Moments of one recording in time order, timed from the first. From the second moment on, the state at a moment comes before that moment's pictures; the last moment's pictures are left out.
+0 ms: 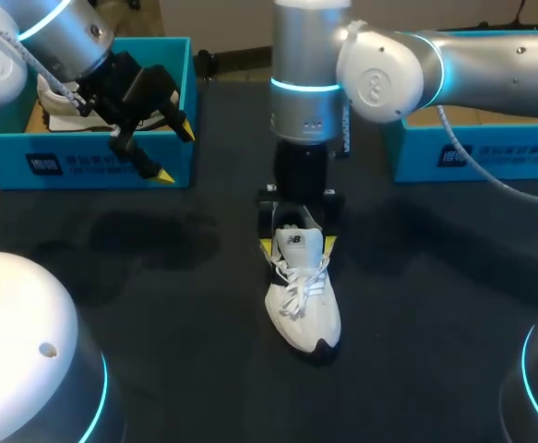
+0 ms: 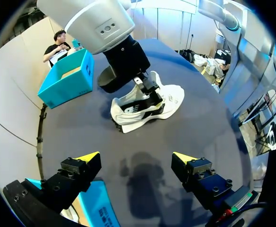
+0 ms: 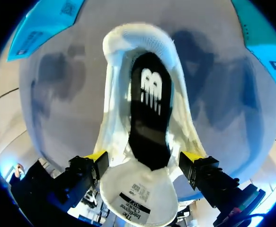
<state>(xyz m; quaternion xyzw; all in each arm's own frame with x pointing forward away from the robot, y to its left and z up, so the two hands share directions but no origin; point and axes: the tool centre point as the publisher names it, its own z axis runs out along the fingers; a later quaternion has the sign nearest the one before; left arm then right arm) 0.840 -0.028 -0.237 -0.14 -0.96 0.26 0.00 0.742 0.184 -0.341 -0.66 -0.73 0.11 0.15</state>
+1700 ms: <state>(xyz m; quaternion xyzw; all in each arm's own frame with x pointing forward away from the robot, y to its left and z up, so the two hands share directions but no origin) 0.840 -0.028 -0.237 -0.14 -0.96 0.26 0.00 0.677 0.180 -0.285 -0.73 -0.67 0.11 0.08</state>
